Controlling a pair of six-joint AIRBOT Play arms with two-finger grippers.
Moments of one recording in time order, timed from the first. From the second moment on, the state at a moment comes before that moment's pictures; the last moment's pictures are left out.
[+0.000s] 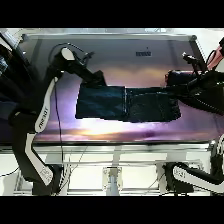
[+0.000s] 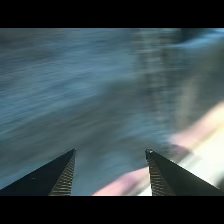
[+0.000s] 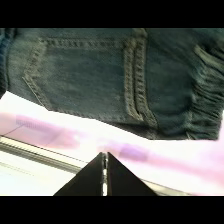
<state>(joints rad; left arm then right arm) -0.21 -1.90 1.96 0.98 -1.49 -1.57 -0.20 -1.24 1.39 -1.30 1.60 1.24</state>
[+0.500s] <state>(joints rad) -0.02 -1.88 1.78 1.12 -1.53 -1.58 -0.38 -1.05 1.10 -1.30 1.56 1.22</state>
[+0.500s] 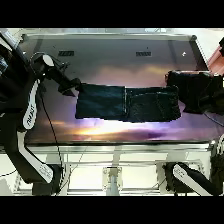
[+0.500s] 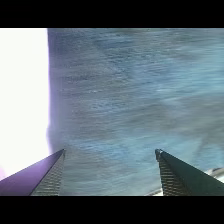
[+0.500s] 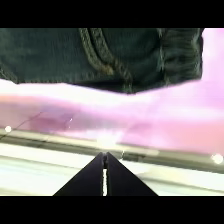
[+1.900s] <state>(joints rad) 0.21 -1.49 1.66 1.44 -1.75 -1.59 -0.40 -0.99 0.99 -1.20 1.50 1.22</state>
